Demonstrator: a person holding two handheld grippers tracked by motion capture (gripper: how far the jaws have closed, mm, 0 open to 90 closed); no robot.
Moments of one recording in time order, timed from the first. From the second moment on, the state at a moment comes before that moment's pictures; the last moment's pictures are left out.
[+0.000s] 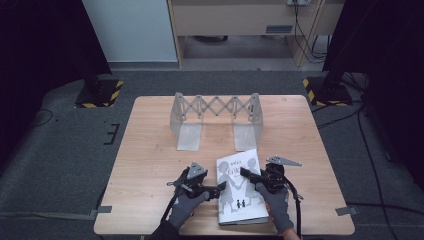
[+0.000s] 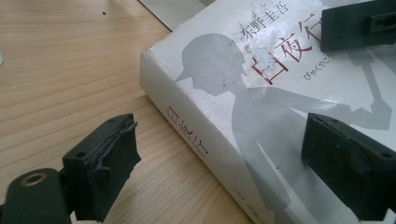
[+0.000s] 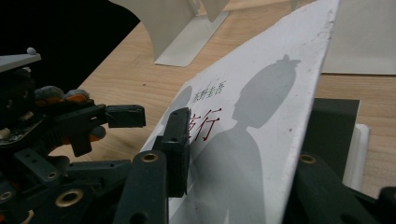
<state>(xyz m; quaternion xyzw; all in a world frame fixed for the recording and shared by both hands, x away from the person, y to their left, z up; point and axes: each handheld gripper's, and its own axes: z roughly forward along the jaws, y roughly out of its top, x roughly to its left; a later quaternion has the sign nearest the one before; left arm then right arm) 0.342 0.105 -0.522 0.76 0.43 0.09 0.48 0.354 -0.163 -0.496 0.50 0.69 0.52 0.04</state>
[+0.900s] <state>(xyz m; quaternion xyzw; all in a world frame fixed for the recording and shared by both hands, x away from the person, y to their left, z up) 0.339 0.104 -0.520 0.75 0.39 0.01 0.54 0.340 -0.168 -0.472 0.42 0.69 0.59 0.03</state>
